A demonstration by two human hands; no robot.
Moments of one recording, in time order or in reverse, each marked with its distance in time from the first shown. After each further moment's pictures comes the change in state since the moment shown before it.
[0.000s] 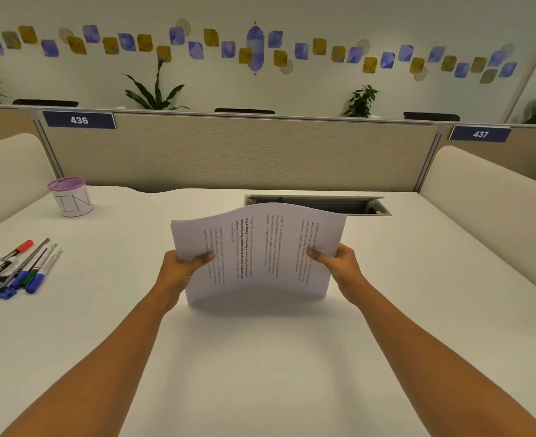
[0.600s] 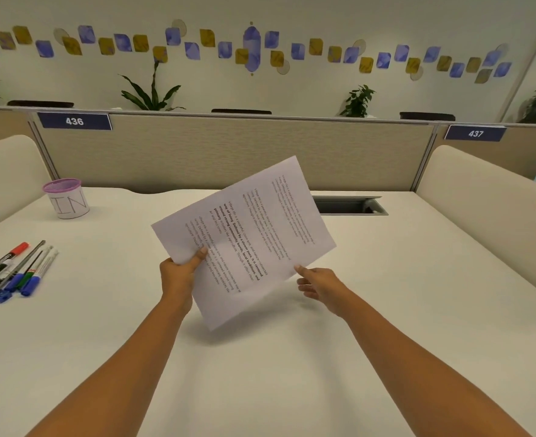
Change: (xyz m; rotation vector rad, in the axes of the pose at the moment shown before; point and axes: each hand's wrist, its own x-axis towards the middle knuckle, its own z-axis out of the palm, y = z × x) left_hand -0.007 -0.005 0.022 -0.272 0.266 -0.054; right_hand -0.010 0.021 0.014 -0.139 -0.087 0.366
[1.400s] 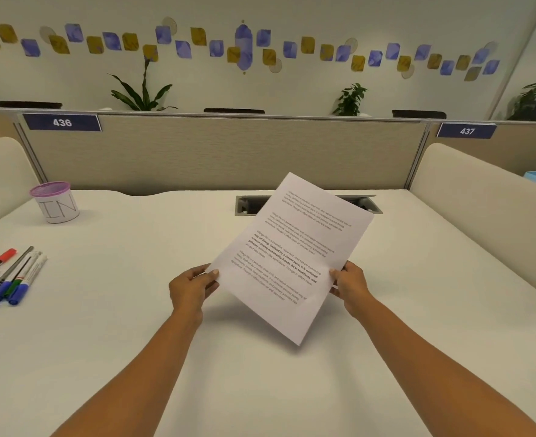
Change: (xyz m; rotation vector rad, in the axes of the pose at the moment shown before) left_hand -0.007 -0.027 0.011 0.054 0.027 -0.186; right_hand 0.002 0.005 -0.036 0.204 0.307 -0.062
